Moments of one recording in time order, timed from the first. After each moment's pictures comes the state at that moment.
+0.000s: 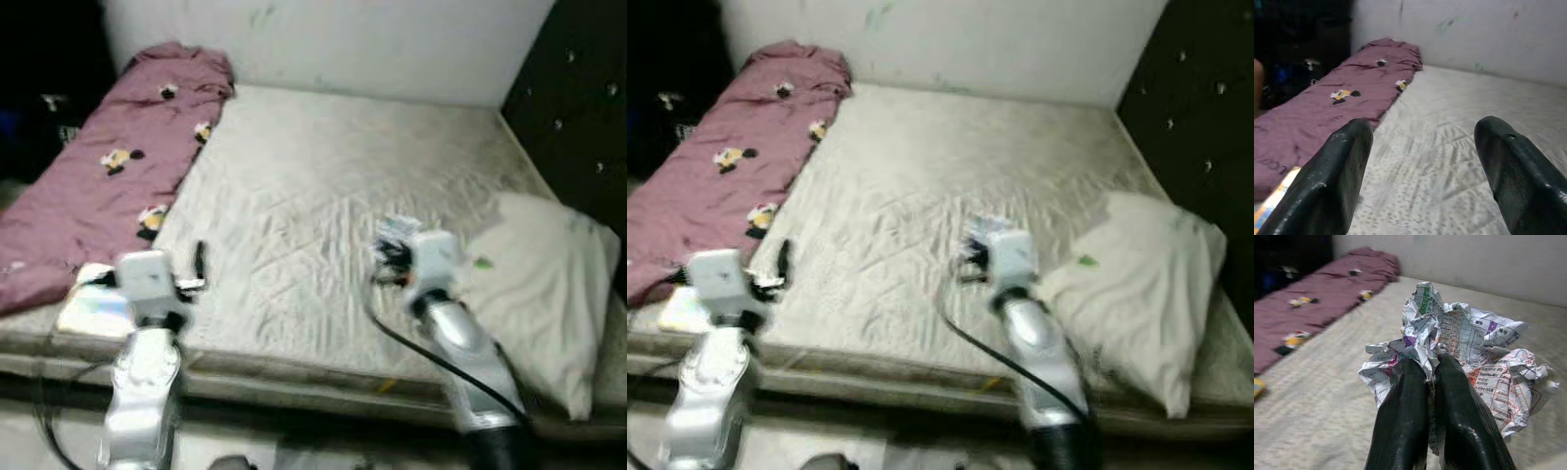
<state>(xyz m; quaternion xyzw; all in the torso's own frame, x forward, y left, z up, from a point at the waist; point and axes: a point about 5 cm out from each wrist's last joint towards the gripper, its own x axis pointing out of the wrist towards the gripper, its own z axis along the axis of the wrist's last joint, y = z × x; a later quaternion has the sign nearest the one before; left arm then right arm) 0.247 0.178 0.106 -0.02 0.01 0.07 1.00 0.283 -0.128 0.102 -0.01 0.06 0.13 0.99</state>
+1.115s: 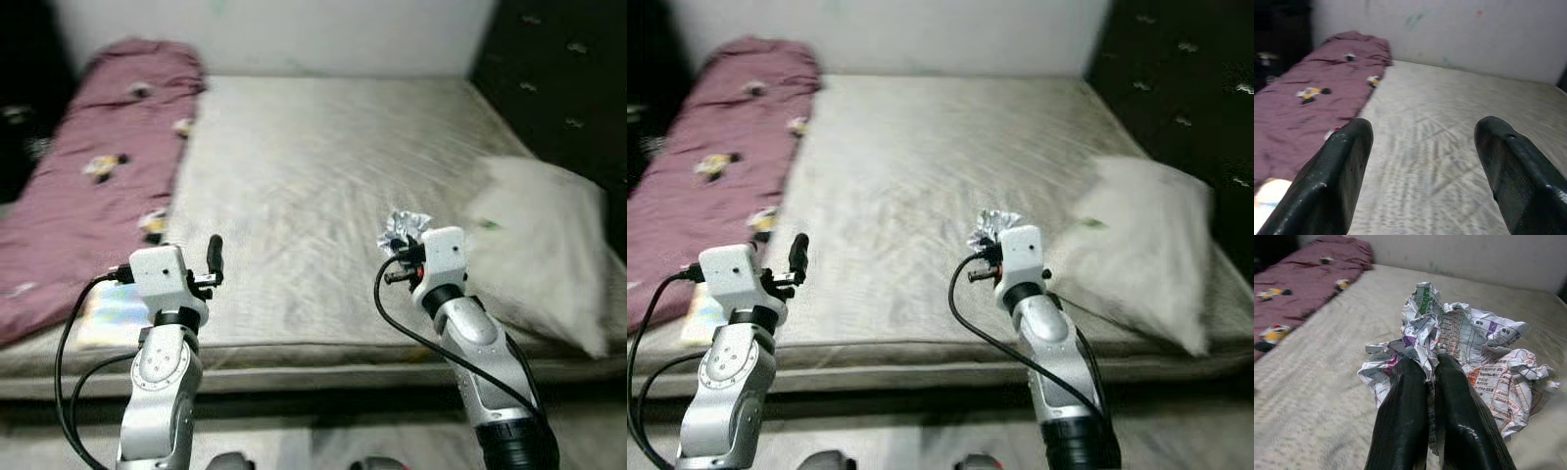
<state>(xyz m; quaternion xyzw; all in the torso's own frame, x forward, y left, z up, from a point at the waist) 0.250 0.162 0.111 -0.05 0.00 0.05 1.00 0.286 -0.142 0.101 -0.03 0.06 0.12 0.99</state>
